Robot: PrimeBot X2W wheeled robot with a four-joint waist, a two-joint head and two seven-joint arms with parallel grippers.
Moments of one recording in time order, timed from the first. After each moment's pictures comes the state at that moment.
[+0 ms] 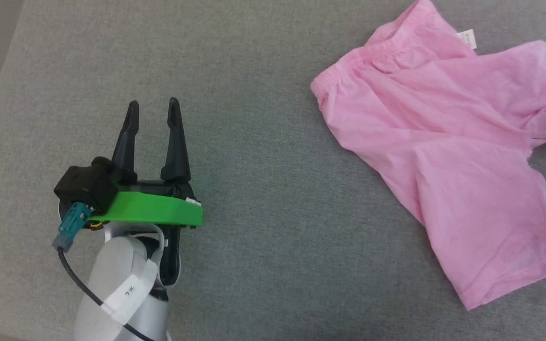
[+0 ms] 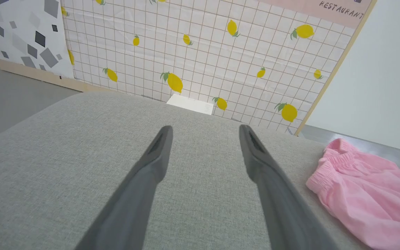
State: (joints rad) left arm -0.33 0.05 -0.11 0.06 -0.34 -0.02 -0.26; right arm -0.71 -0.20 -0.43 0.44 -0.10 0.13 0.20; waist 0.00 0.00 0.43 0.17
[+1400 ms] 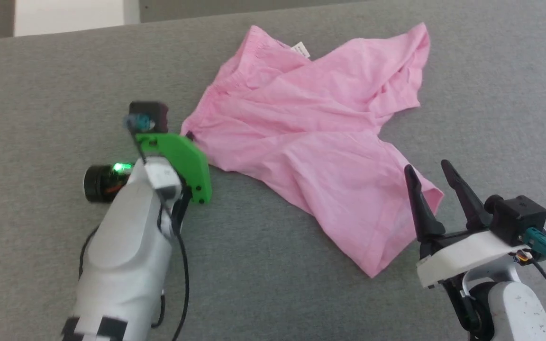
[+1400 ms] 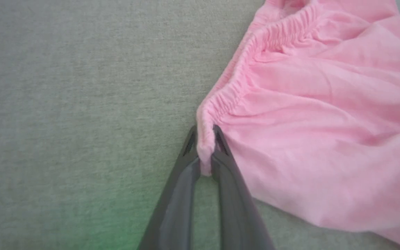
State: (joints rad) left arm -0.68 0.10 -0.22 0.64 -0.30 0.07 0.26; right arm -0.12 -0.05 0.06 0.01 0.22 0.13 -0.04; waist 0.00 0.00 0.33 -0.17
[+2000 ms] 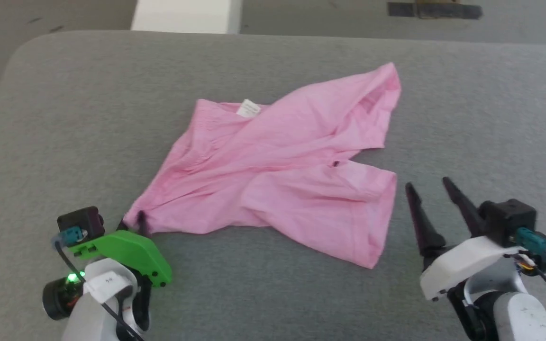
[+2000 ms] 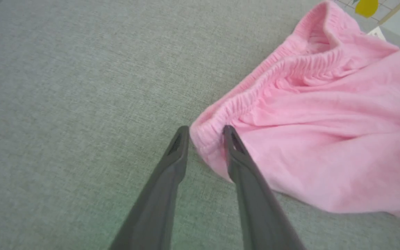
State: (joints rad) left arm -0.17 0.15 -0.06 0.17 -0.42 0.21 0.22; right arm -0.08 -0.05 0.04 -0.05 0.16 0.13 0.11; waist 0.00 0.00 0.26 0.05
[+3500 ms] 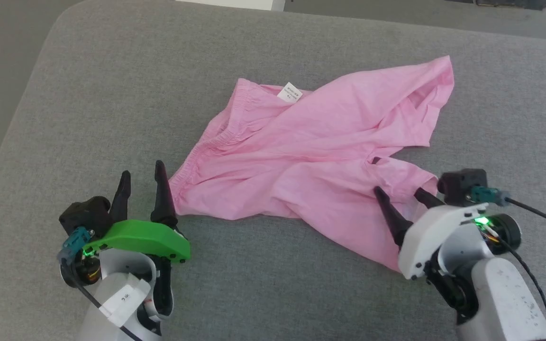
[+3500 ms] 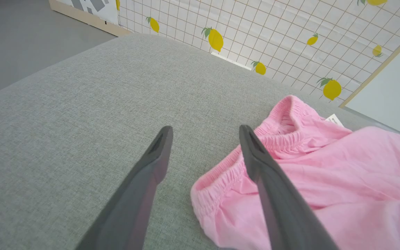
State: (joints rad) left arm -0.23 0.09 -0.11 0.17 -0.46 0.13 -0.16; right arm -0.23 -0.05 0.09 0.14 0.23 0.13 0.35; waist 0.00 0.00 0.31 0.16
